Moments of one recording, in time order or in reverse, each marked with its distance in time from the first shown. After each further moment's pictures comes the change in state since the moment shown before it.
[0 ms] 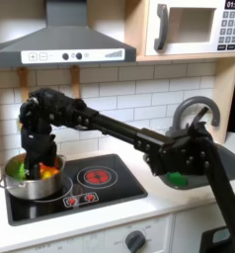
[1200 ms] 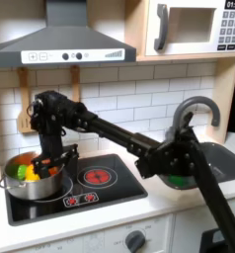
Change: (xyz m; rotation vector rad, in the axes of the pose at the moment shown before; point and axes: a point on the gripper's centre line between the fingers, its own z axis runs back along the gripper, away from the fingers) arm -0.036 -0.011 -0.022 0.041 0.321 -0.577
